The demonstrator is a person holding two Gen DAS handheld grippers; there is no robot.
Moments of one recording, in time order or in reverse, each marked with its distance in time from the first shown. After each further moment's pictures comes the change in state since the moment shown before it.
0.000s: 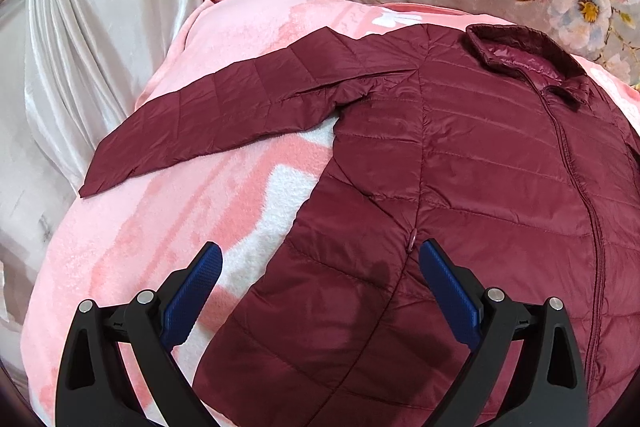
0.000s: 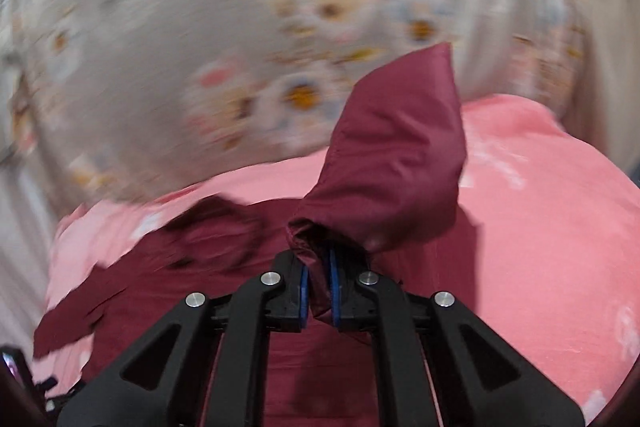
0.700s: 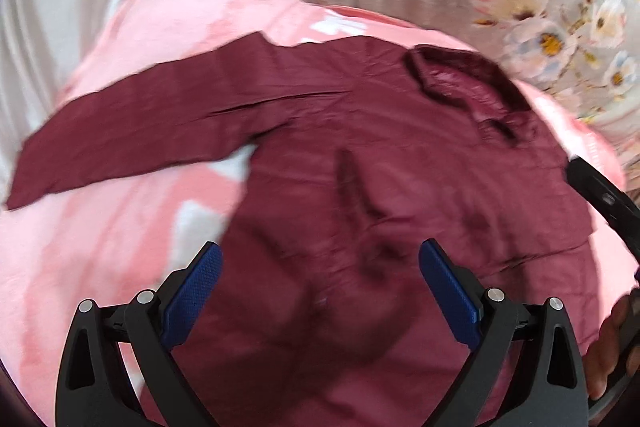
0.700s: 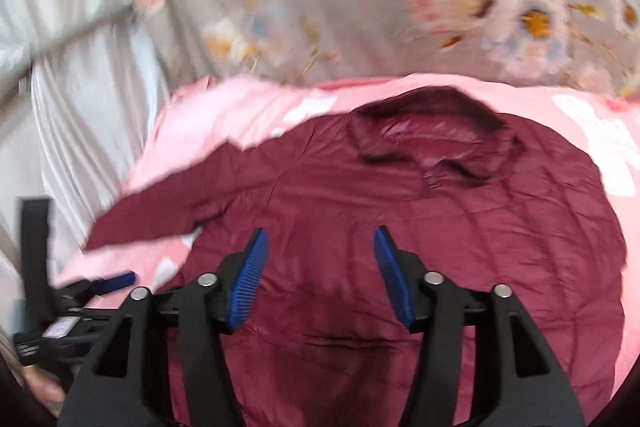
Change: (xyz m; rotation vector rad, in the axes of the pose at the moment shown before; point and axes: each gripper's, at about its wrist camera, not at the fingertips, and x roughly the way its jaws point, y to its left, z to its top) left arm 0.015 -0.020 0.049 -0.065 0.061 -0.338; right arm 0.056 0.123 -0.082 -0.120 0.190 0.302
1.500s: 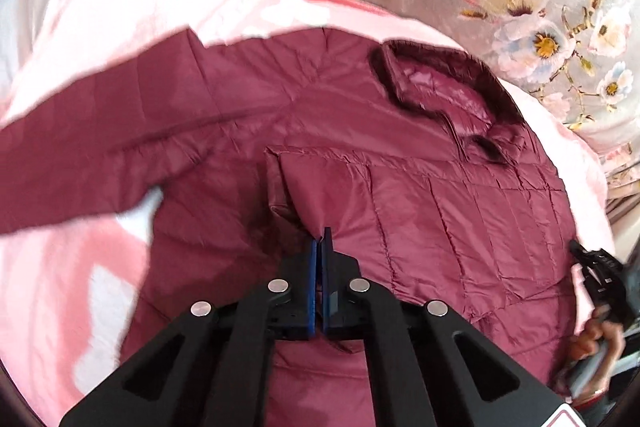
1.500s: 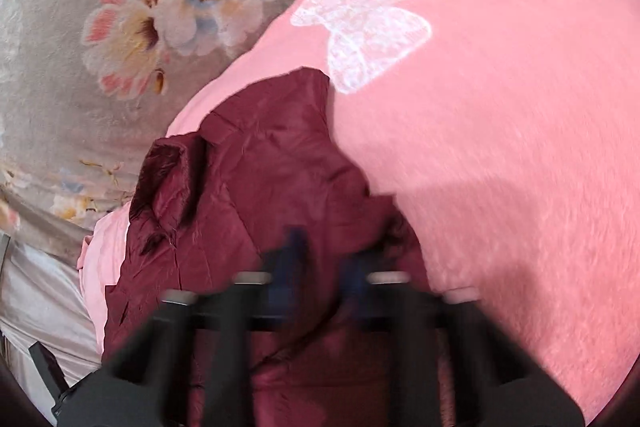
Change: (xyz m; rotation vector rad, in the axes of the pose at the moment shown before) left arm 0.051 -0.026 0.047 0.016 0.043 -0.062; right arm 0.001 -0.251 -0.025 0.621 -0.026 -0.235
